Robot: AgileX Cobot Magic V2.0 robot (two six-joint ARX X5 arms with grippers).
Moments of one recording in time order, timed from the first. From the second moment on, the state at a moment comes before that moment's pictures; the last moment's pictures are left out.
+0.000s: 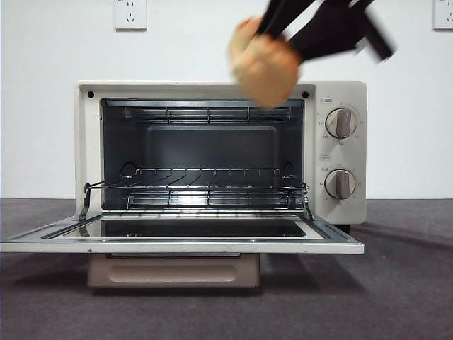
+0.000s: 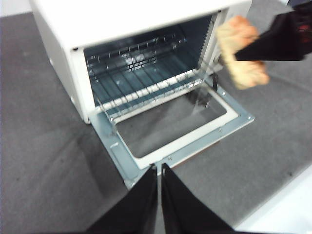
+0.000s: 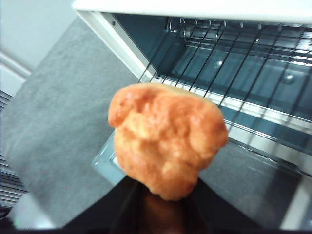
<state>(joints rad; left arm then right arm) -0.77 0.47 1.04 -1.10 -0.13 -0.17 0.71 1.19 0.88 -0.23 -0.22 0.48</state>
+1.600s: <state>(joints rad) -0.77 0.47 1.04 -1.11 -0.13 -0.17 0.67 1.57 0.88 0.24 0.08 0.72</state>
